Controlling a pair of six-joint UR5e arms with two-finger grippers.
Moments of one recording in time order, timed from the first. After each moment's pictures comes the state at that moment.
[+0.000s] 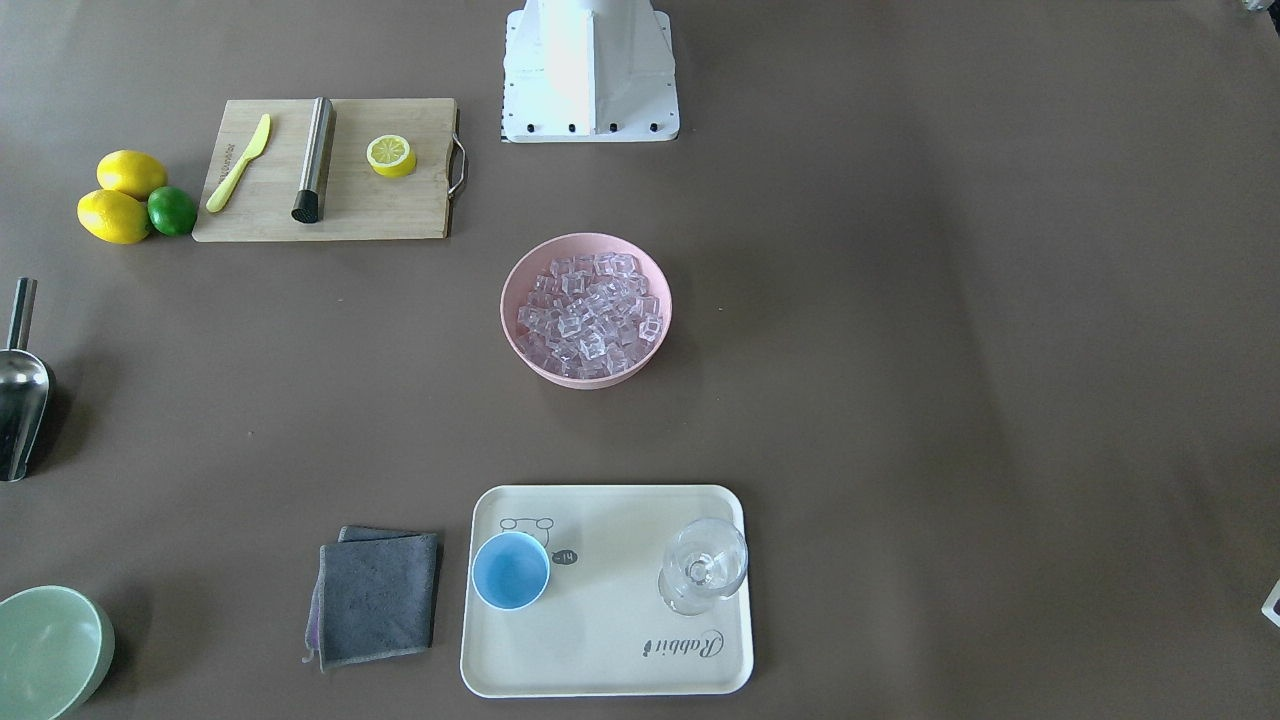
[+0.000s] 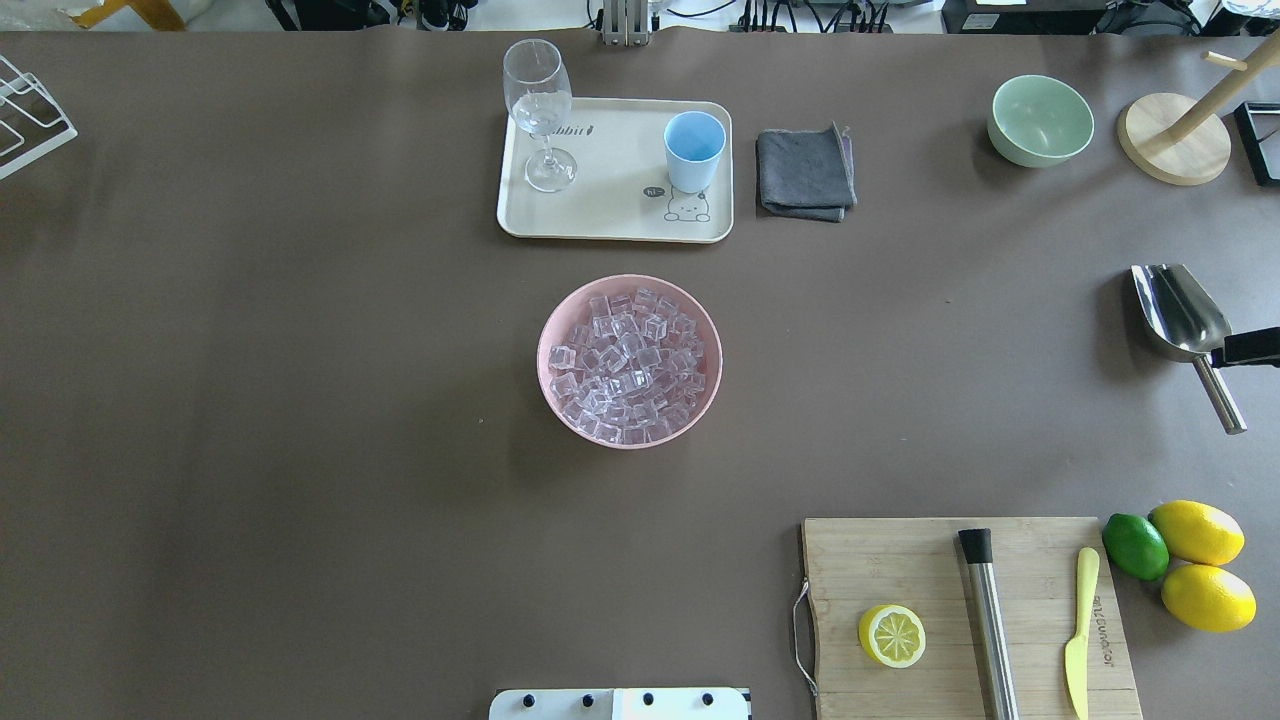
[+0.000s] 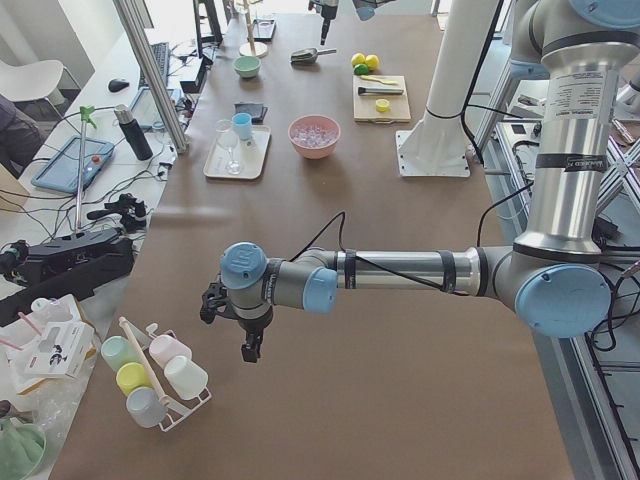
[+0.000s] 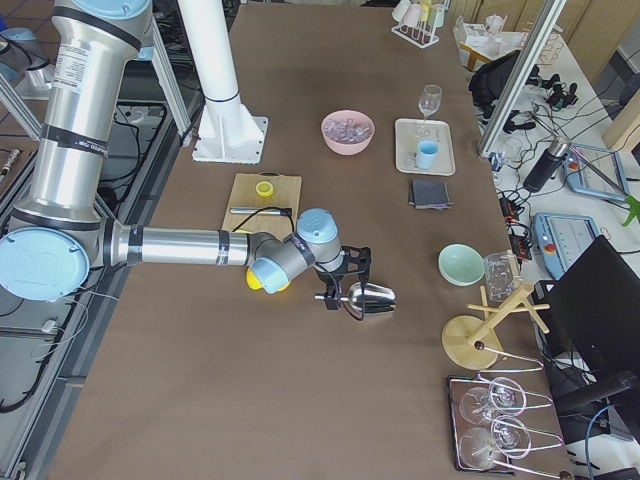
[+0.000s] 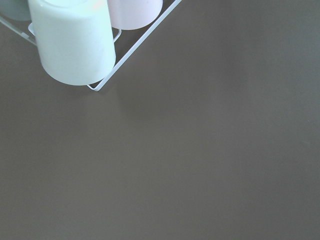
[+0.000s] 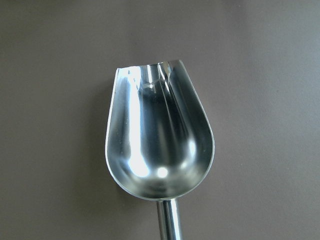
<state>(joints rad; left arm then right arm) -1.51 -1.62 -1.49 -1.74 -2.32 -0.04 1.14 -1.82 1.71 -0.85 2.14 0.79</state>
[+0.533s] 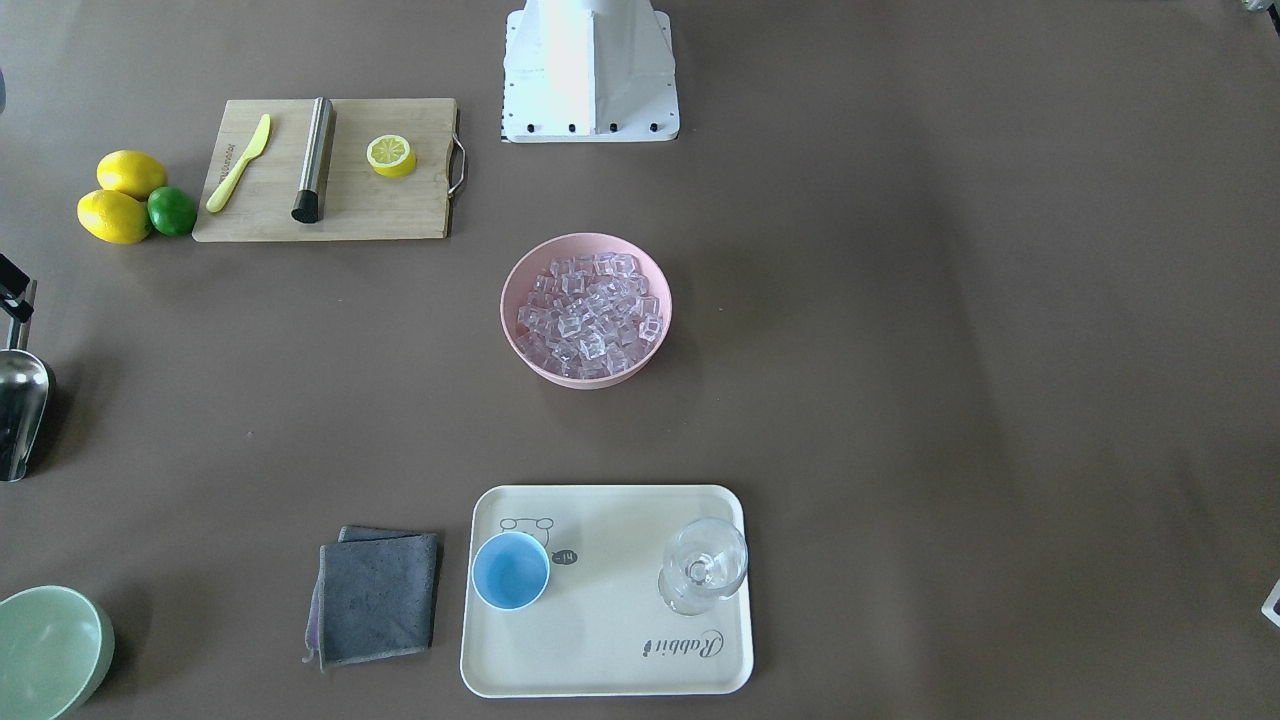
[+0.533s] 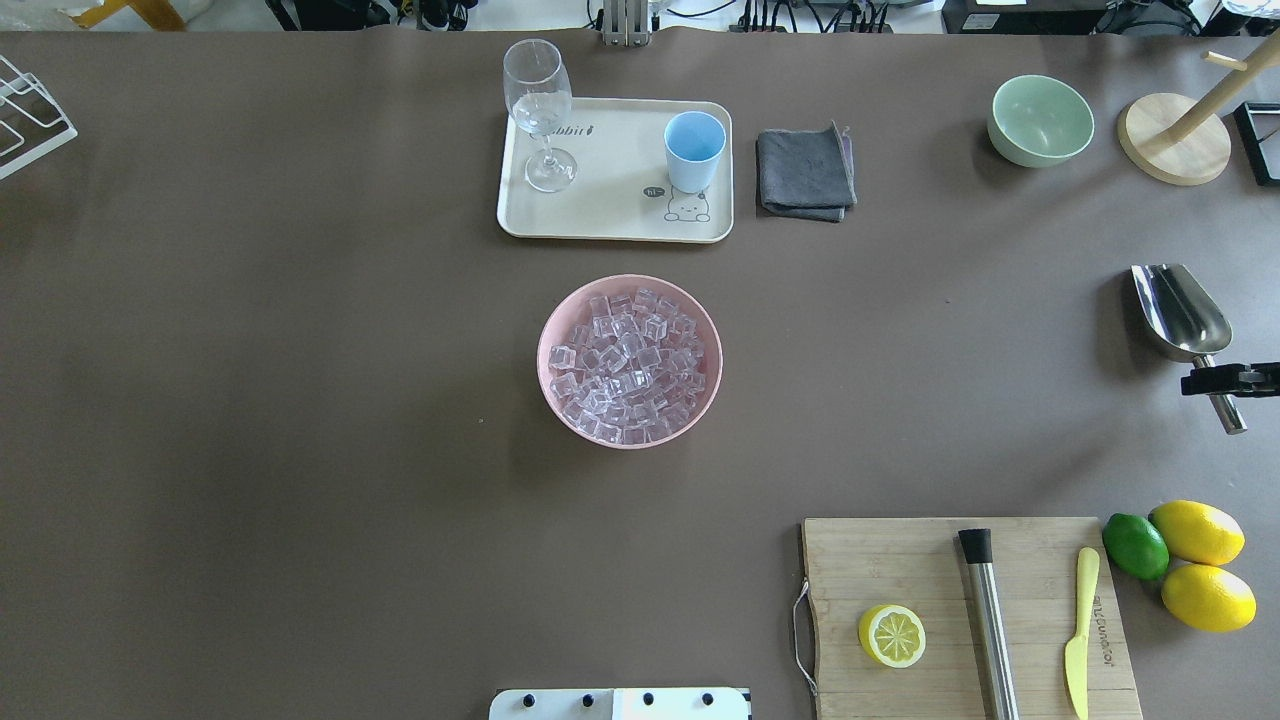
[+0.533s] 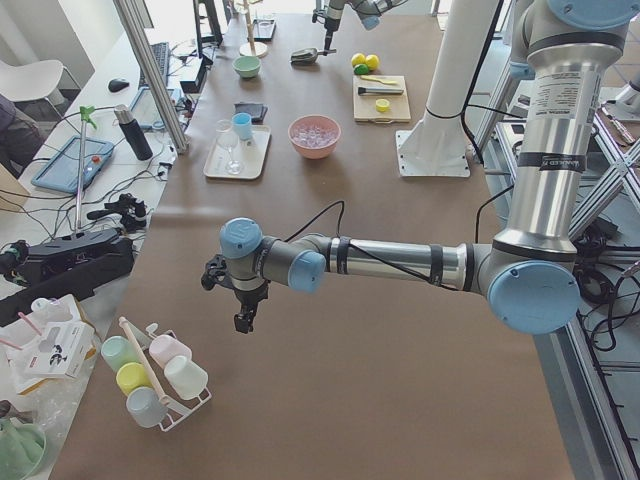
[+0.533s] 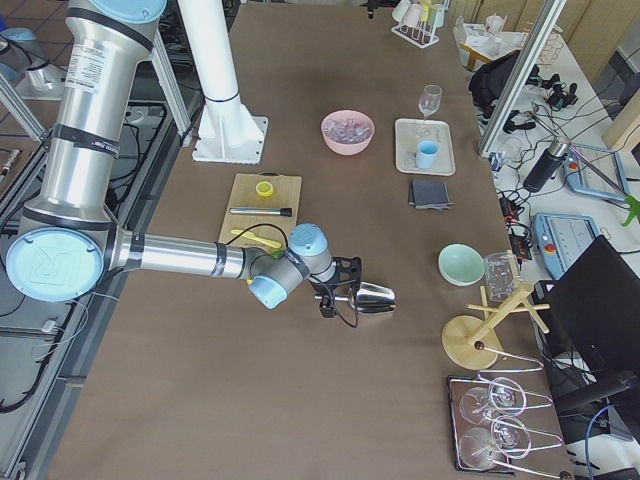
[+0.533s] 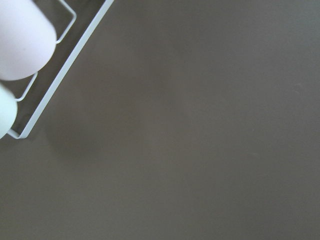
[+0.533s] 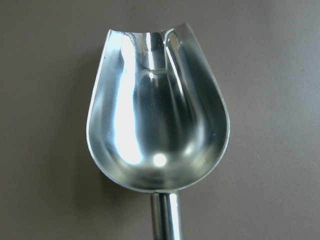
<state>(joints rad) -1.38 -1.66 -1.51 -1.80 -2.29 -0.04 1.02 -1.83 1.60 -0.67 2.04 0.87</state>
